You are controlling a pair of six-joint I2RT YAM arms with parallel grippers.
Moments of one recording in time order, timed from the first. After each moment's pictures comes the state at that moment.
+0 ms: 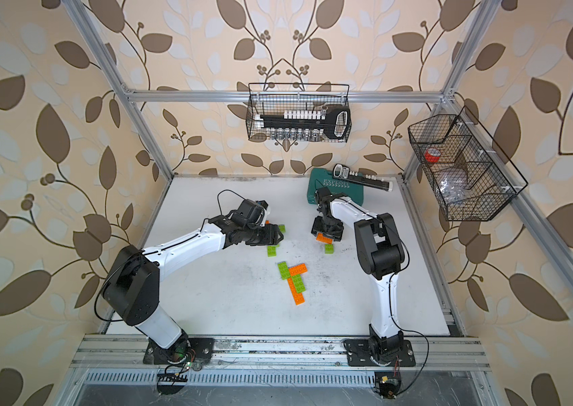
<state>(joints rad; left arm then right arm) -0.60 1.65 1.19 -0.44 0.21 -0.57 0.30 2.12 1.59 -0.91 0.04 0.65</state>
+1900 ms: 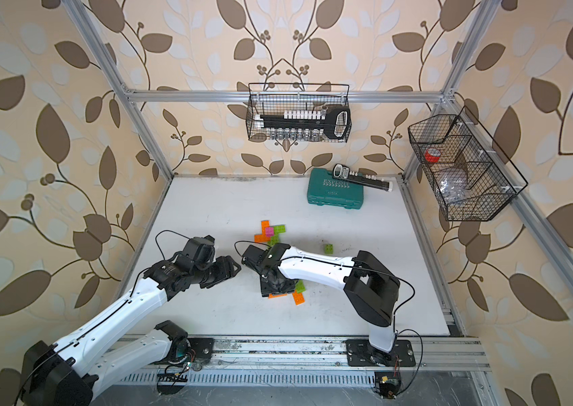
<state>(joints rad) -0.42 0.92 0.61 -0.65 0.22 -0.84 1.06 1.89 1.38 -0.97 0.04 0.93</state>
